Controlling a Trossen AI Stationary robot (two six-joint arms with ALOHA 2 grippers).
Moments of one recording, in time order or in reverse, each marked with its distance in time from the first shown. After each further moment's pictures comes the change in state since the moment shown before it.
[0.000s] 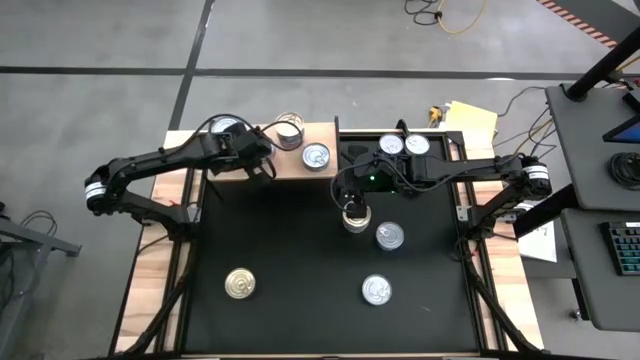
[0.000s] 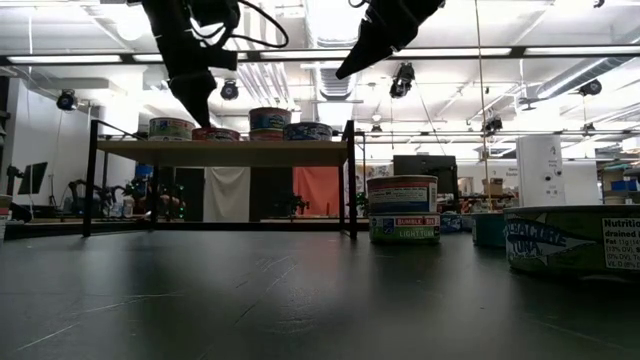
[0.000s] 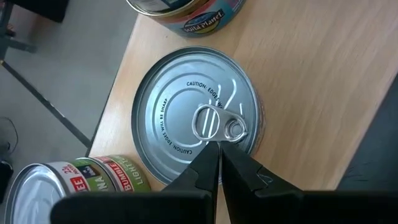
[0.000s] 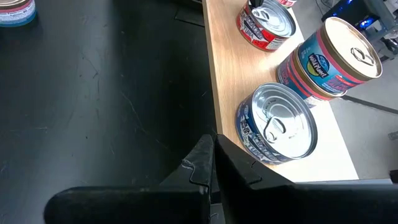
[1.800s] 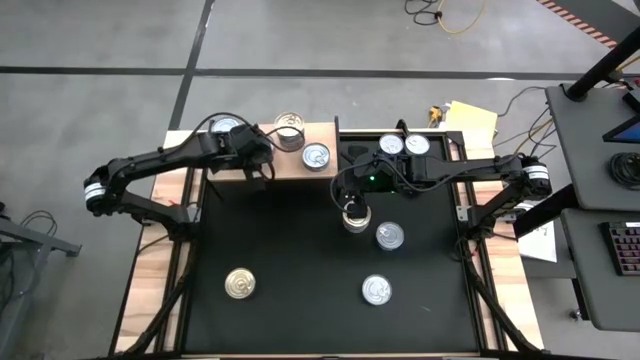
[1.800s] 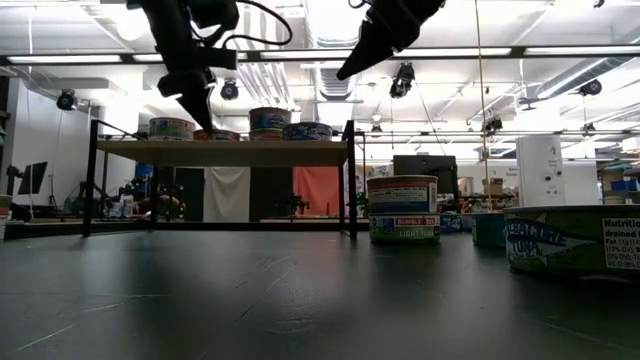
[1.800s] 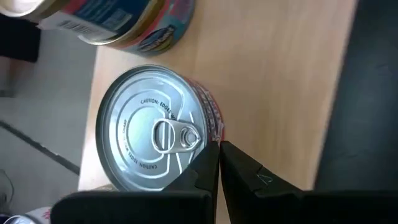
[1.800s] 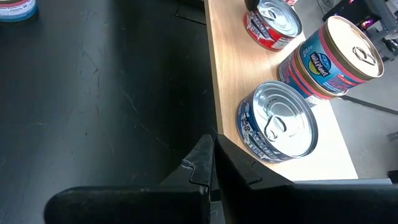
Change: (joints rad) left arm 0.023 -0.008 -0.009 0.021 0.114 0.213; right arm 0.000 0.000 0.000 -0.008 0.000 -0.010
